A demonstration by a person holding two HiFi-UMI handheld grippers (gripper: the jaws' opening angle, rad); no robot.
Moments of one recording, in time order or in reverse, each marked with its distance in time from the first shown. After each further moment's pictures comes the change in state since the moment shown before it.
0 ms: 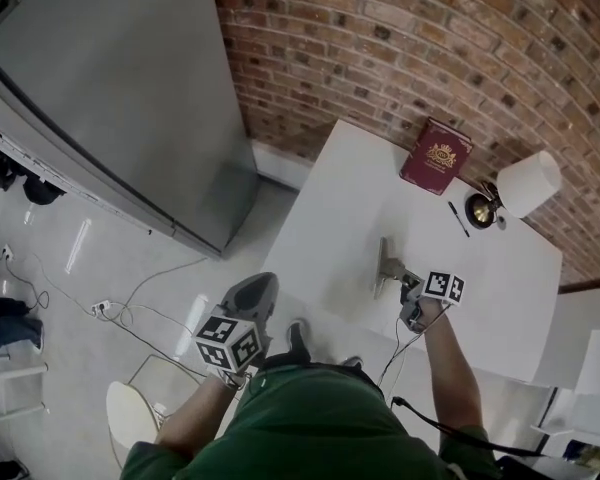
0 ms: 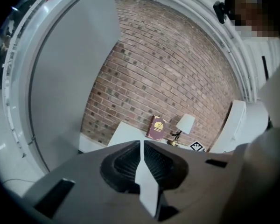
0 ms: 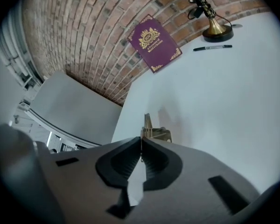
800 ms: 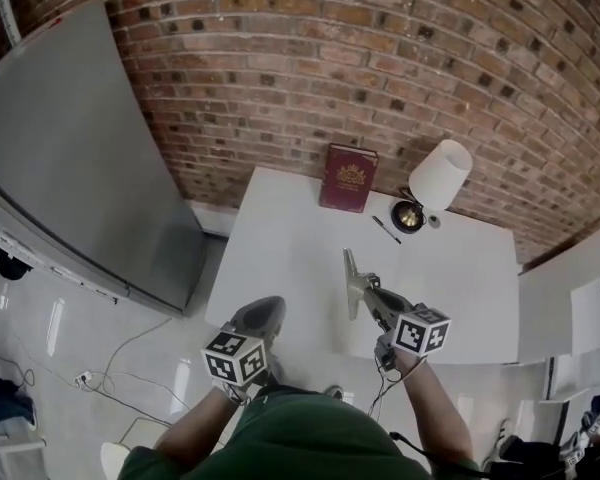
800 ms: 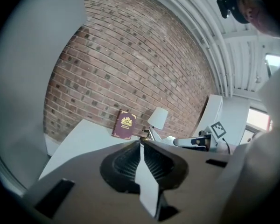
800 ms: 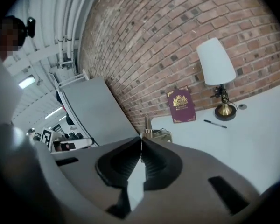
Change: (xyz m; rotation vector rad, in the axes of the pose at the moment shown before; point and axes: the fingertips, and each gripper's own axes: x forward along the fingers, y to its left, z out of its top) left arm 0.080 -0.166 -0.012 0.105 0.054 -0.275; right arm -0.187 0.105 0.035 -0.426 -0.347 0.026
